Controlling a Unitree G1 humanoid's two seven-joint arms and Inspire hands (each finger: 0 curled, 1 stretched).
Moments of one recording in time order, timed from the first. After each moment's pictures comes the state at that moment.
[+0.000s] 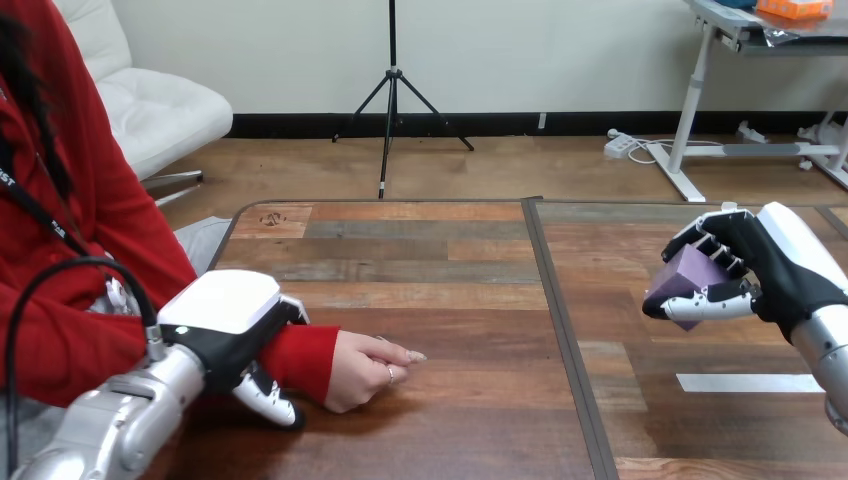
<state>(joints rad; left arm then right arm) -0.24 0.61 -0.29 0.32 0.88 -0.16 -0.16 -0.42 -0.63 0.10 0.83 -0.32 -0.38 -0.02</state>
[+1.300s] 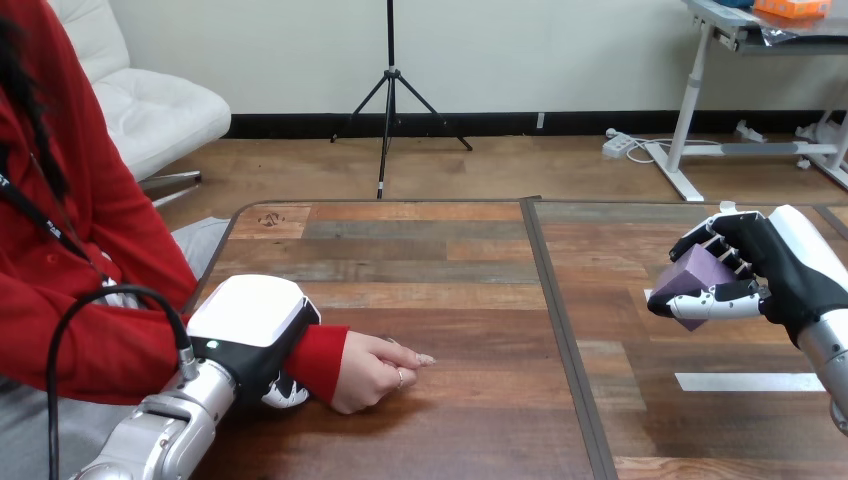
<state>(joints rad) -0.27 0.54 -0.39 0.44 0.92 -0.12 0.06 -0.39 -0.62 0.07 0.78 -0.28 -0.34 0.00</state>
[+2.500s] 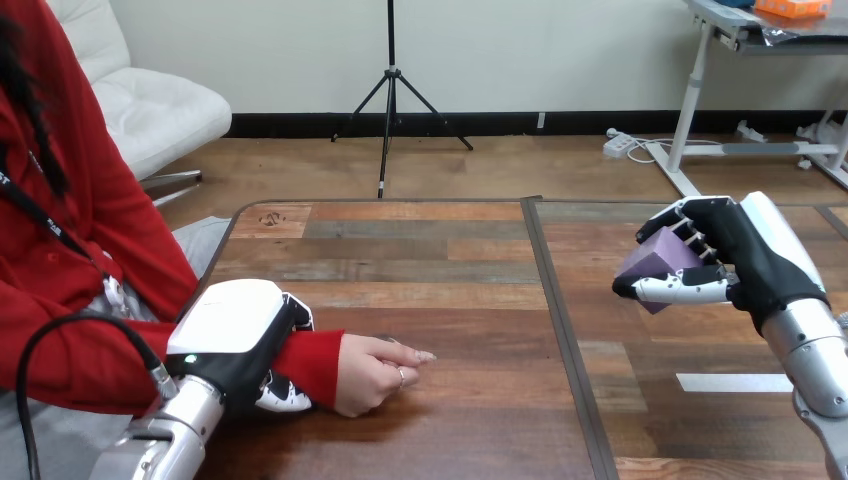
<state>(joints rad) -0.19 0.54 -0.34 0.38 0.78 -0.13 0.10 -0.36 -0.56 0.06 0.63 -0.24 -0.25 0.01</state>
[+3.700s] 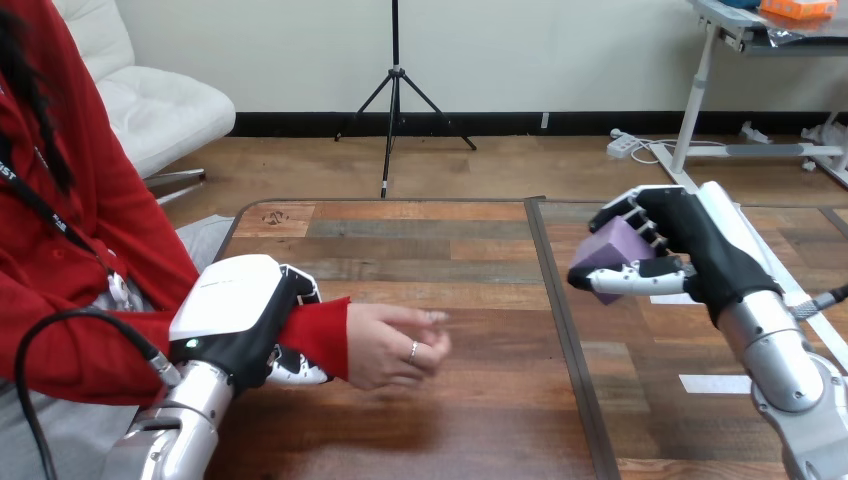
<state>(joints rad) -0.16 0.47 -0.28 0.28 0.73 -0.08 0.12 -0.36 -0.46 0.07 0.53 -0.24 -0.23 0.03</state>
